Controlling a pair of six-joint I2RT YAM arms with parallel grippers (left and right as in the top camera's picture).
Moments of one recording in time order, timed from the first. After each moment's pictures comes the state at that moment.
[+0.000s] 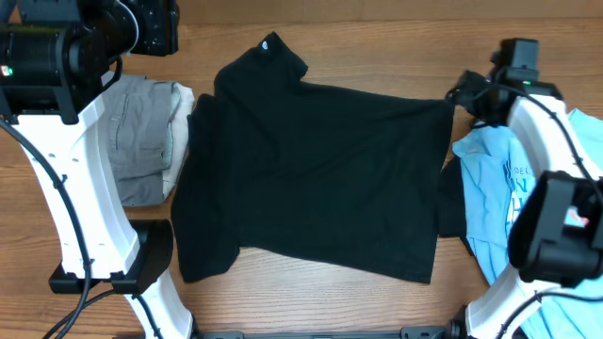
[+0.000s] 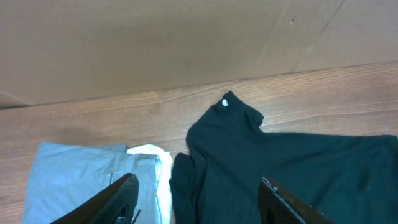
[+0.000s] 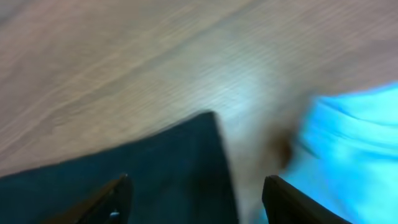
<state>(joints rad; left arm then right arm) -0.03 2.00 2.93 -1.59 0.09 0.04 -0.19 1.92 1.49 -0.62 -0.09 0.38</state>
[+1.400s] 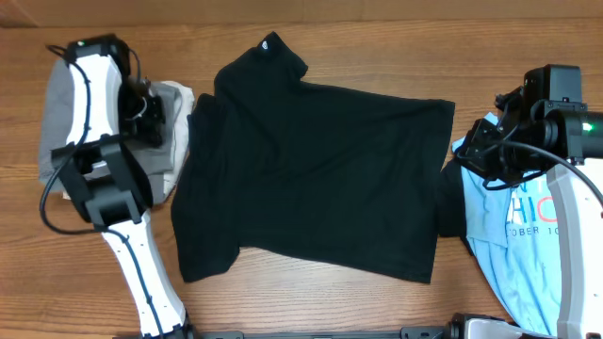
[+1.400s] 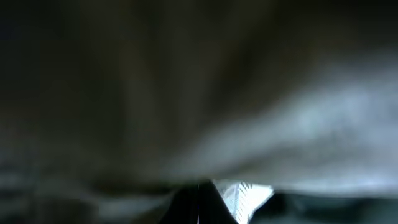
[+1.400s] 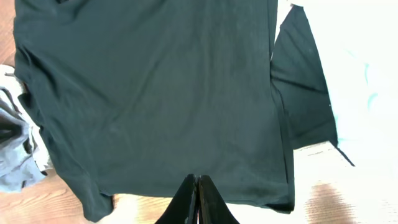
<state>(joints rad) 0.25 2.52 2.27 -1.50 0.09 -0.02 -0.10 1.43 1.50 -1.36 -0.31 0.38</state>
